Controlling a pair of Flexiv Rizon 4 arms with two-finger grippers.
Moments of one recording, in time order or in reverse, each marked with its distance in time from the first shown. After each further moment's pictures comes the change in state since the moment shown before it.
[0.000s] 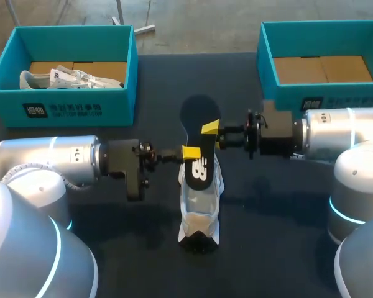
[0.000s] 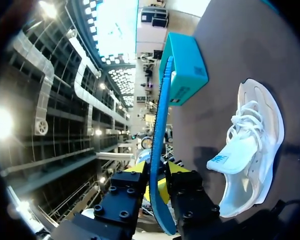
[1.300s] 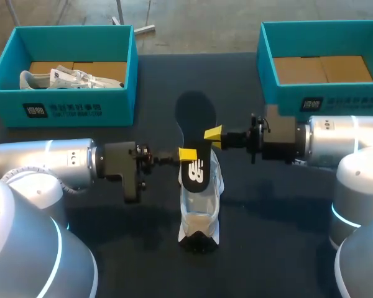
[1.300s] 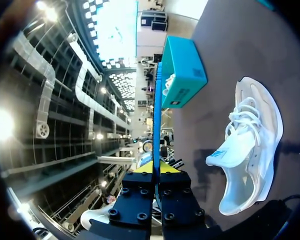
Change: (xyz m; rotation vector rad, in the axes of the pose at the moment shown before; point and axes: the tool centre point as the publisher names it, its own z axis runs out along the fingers) left arm 0.006 -0.002 -0.008 -0.021 0.034 -0.004; right arm 0.000 -0.006 -0.004 -0.031 0.012 0.008
